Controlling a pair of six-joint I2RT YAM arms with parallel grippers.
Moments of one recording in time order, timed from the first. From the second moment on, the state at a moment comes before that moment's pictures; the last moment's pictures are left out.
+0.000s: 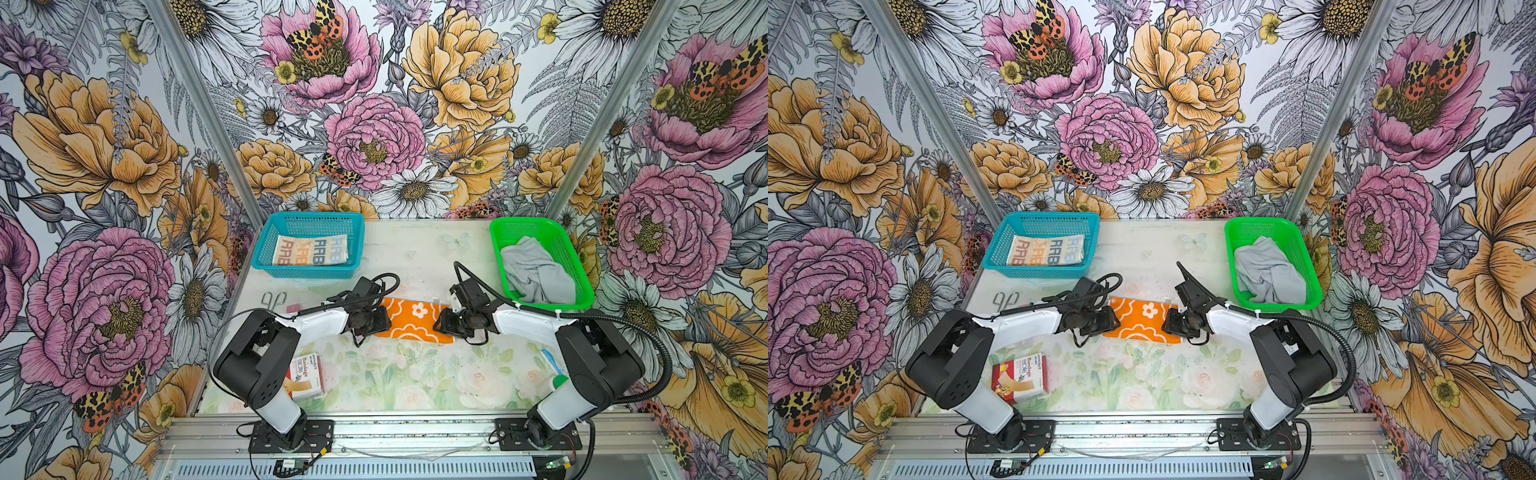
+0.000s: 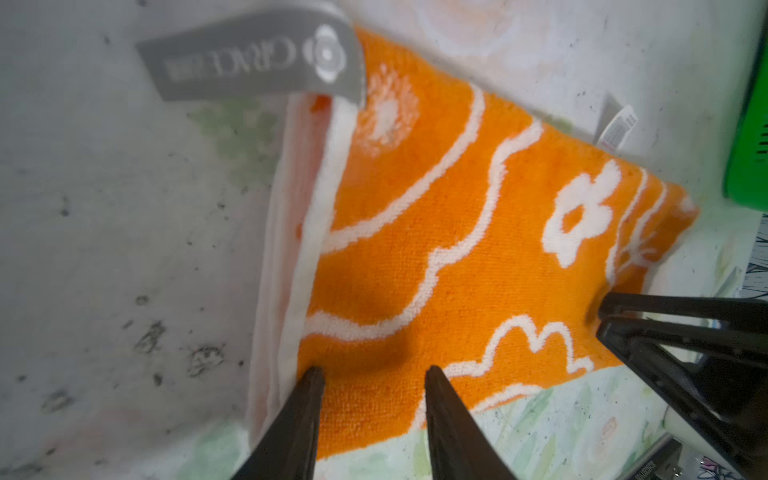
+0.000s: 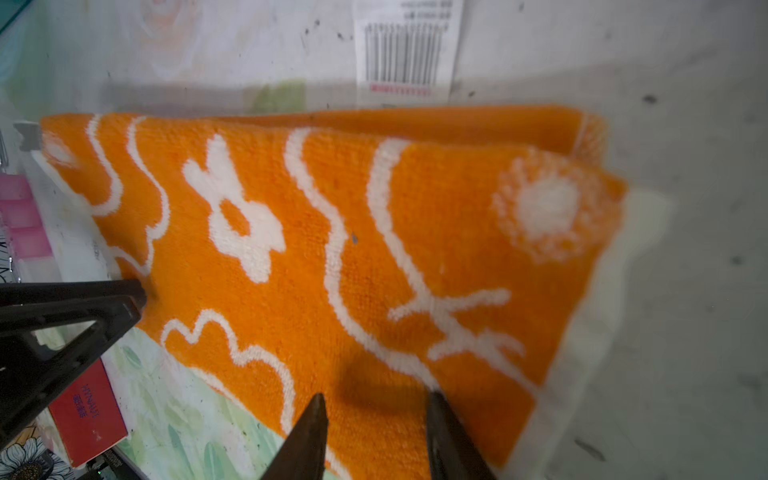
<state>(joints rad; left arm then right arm) -0.57 1.61 0.83 -0.28 0.21 -0.73 0.50 1.59 0.78 -0.29 -0.33 0.66</state>
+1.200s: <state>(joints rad) -0.37 1.80 0.82 0.10 0.64 -0.67 0.44 1.57 0.79 -0.38 -0.32 0.58</state>
